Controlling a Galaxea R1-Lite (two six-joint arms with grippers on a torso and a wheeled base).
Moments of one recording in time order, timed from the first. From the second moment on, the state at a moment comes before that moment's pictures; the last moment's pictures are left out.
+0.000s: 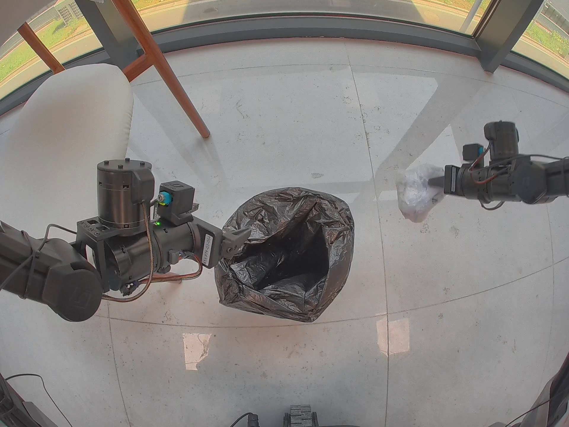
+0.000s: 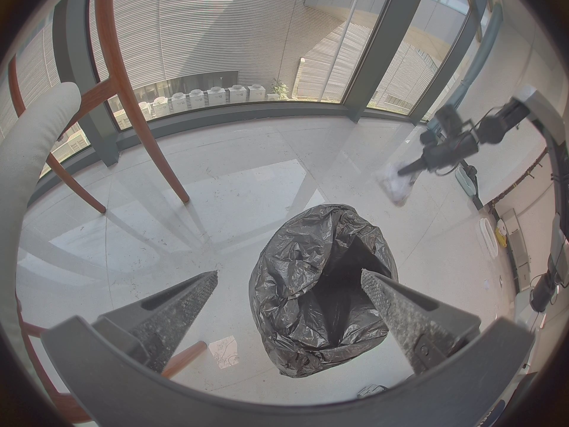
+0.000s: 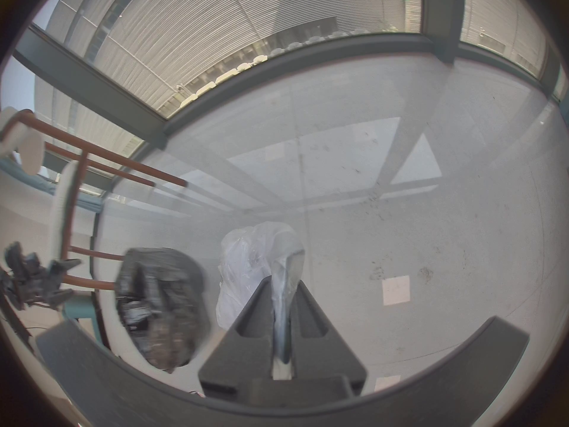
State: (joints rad) left arm -0.47 1.74 -0.83 -0.59 0.02 0.12; right arm 0.06 2.01 -1.40 -0.08 0.31 0.13
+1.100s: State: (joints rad) left arm -0.47 1.70 -0.77 -0.60 0.02 0.12; right arm 0.54 2.12 -1.51 -0.13 0.29 0.13
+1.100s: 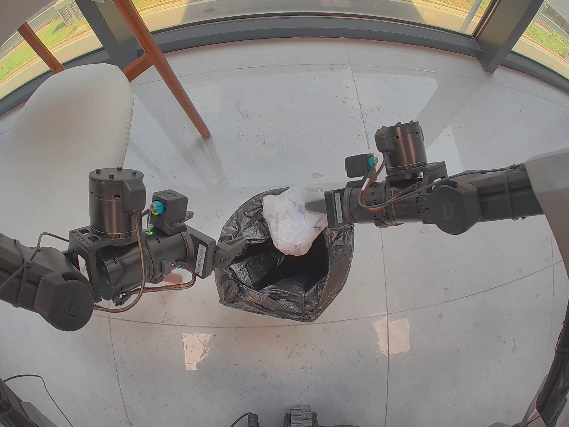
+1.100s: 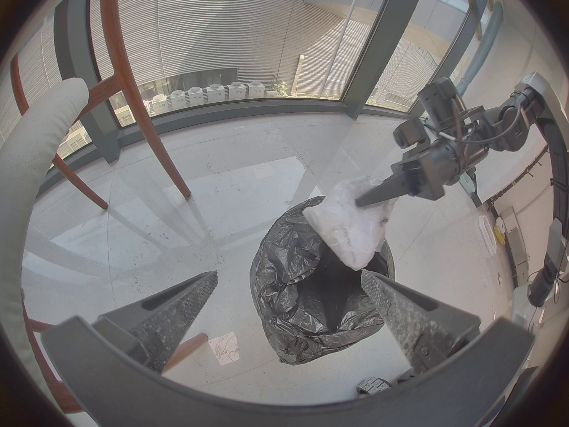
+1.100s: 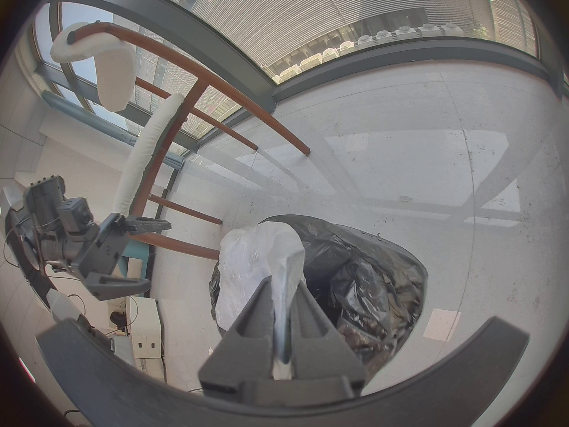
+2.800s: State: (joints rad) left arm -0.12 0.74 -0.31 -0.37 0.09 0.05; right arm 0.10 0.75 -0.49 -0.14 0.03 0.23
